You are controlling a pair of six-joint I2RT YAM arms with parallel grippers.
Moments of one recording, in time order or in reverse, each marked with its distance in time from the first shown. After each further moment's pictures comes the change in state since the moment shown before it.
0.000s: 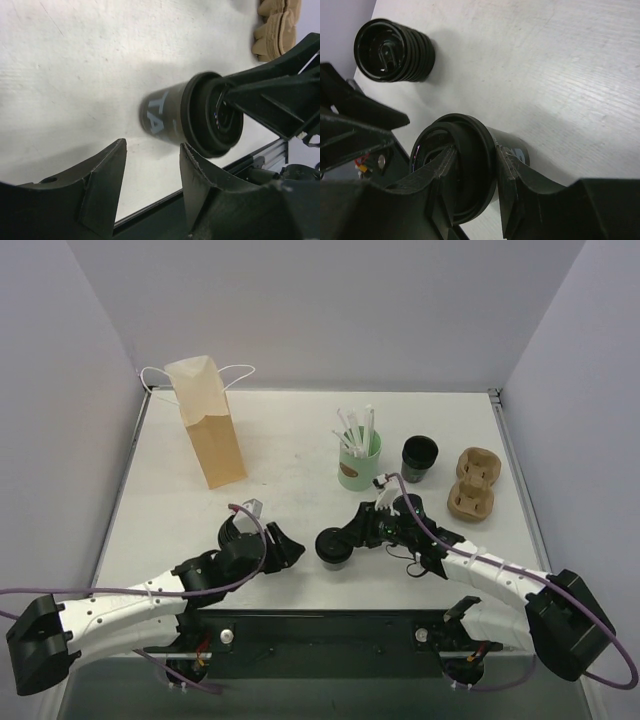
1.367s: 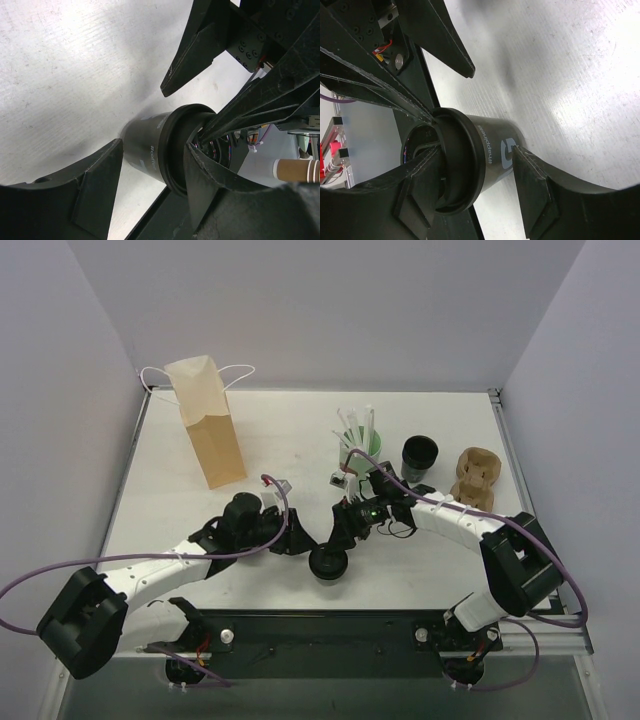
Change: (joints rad) left arm 0.377 0.320 0.116 0.200 0.763 0.448; right arm -0.053 0.389 0.420 -0.470 -0.539 -0.541
